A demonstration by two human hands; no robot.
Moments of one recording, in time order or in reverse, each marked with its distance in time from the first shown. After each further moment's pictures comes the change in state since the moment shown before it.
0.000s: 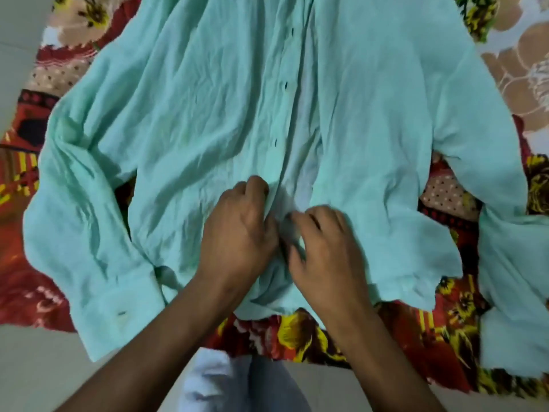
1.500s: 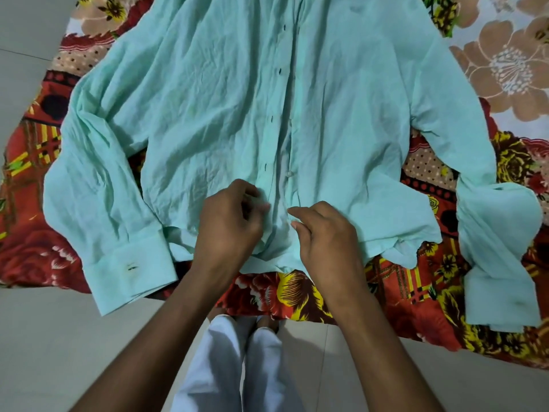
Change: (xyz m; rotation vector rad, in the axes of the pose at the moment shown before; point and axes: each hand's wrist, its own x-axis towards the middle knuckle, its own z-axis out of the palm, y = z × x) left_hand -0.051 -0.009 0.000 -0.356 0.048 -0.209; right_hand -0.041 0.004 0.009 0.194 0.110 0.052
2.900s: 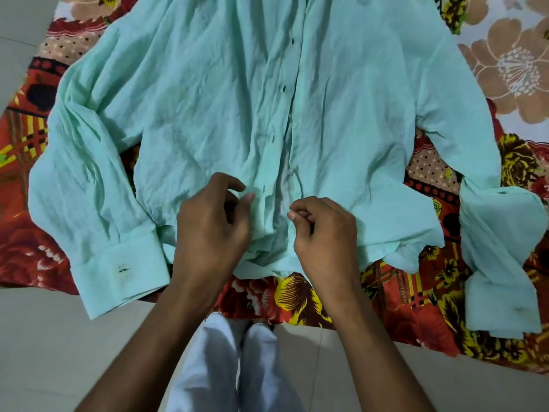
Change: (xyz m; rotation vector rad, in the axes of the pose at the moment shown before) left_hand -0.010 0.008 -0.019 0.034 0.134 0.071; right_hand 0.013 -0.008 0.005 0.161 0.053 0.168
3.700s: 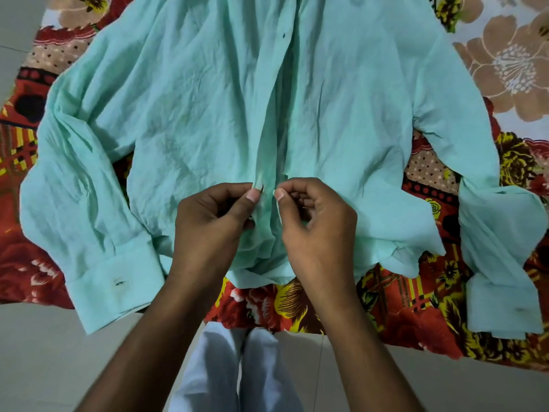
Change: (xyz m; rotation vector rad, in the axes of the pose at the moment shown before) left_hand 0.011 0.015 -0.003 -0.650 -0.130 -0.487; right_hand 0.009 -0.044 -0.011 0.375 0.114 0.102
